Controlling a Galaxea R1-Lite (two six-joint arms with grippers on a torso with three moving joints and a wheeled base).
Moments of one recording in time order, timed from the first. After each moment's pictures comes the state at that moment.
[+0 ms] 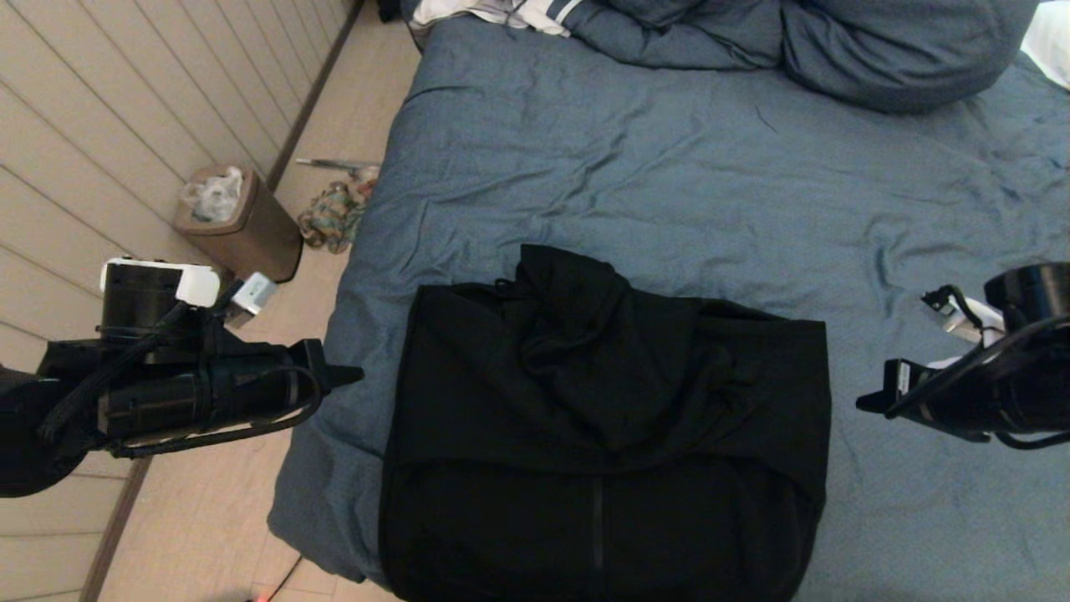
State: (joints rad) left arm -0.24 1.63 -0.77 -0.35 -0.36 -0.48; right arm -0.24 1.64 -0.92 0.08 0.29 0.15
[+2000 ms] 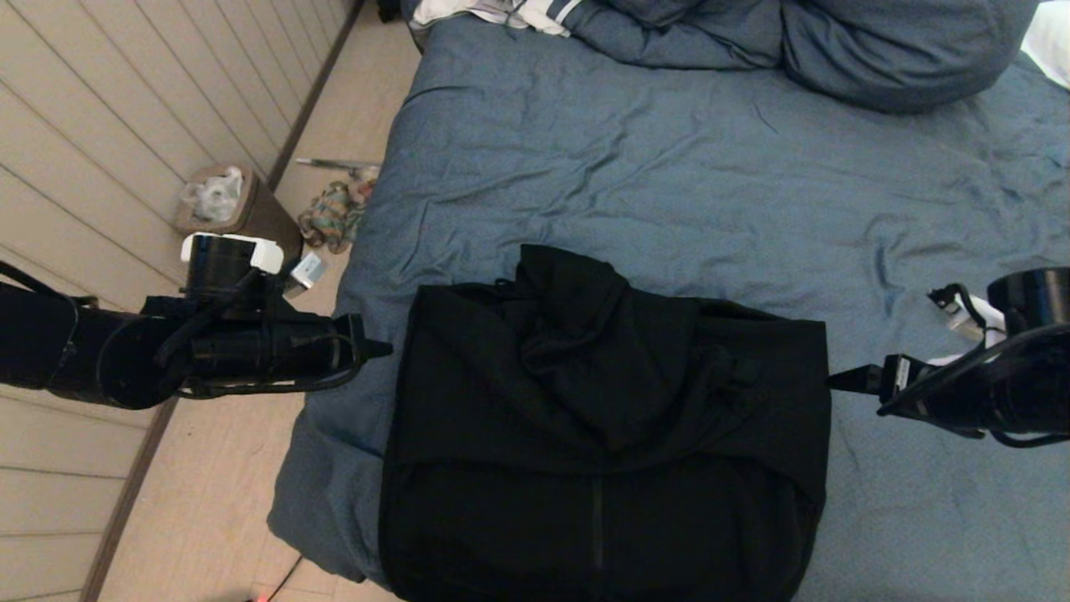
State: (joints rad) left arm -0.24 1.84 -1.03 -0.27 -0.43 -0.38; right arm -0.26 1.65 -0.88 -0.04 0.29 0.19
